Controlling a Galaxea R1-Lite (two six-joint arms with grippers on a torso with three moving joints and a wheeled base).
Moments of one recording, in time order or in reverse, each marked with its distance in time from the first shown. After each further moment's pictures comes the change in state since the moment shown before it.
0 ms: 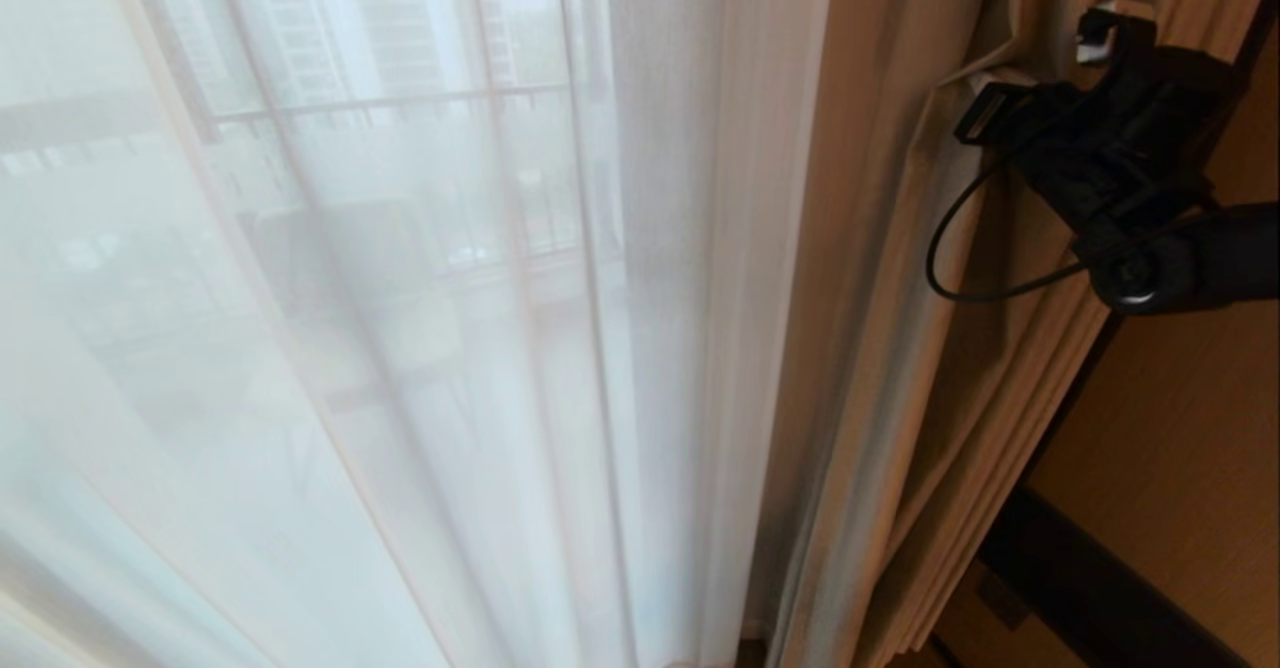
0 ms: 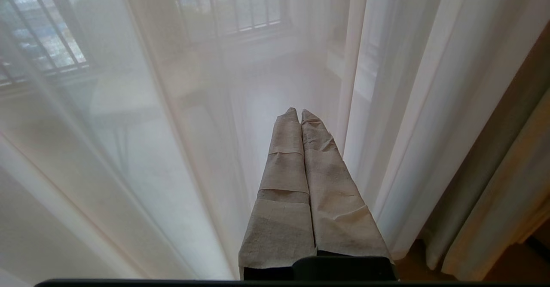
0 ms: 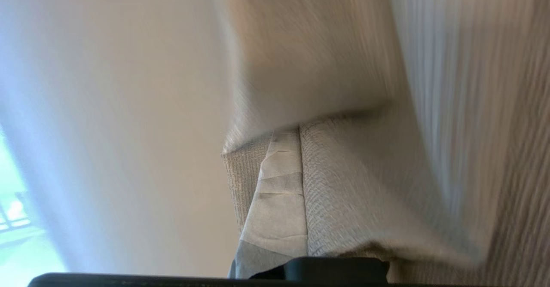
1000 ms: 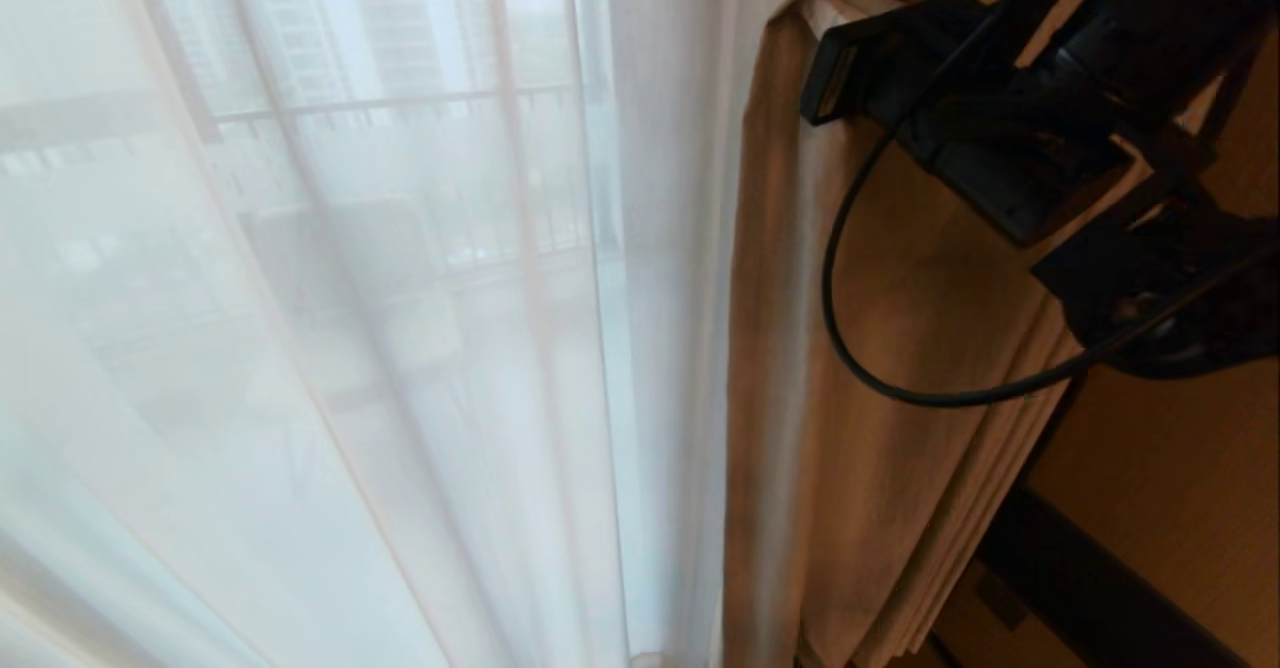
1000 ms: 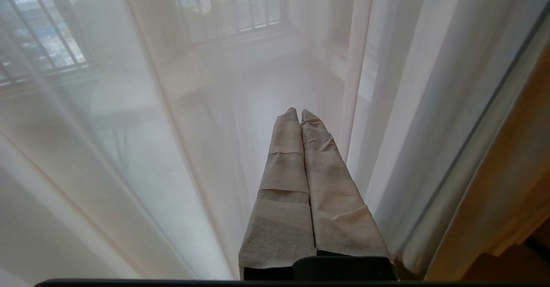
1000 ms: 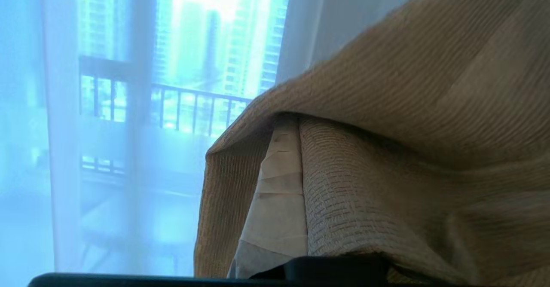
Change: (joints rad) left arm 0.000 0.000 0.000 0.000 0.000 0.000; right arm 0.502 -0.210 0.122 0.011 -0.072 -0.349
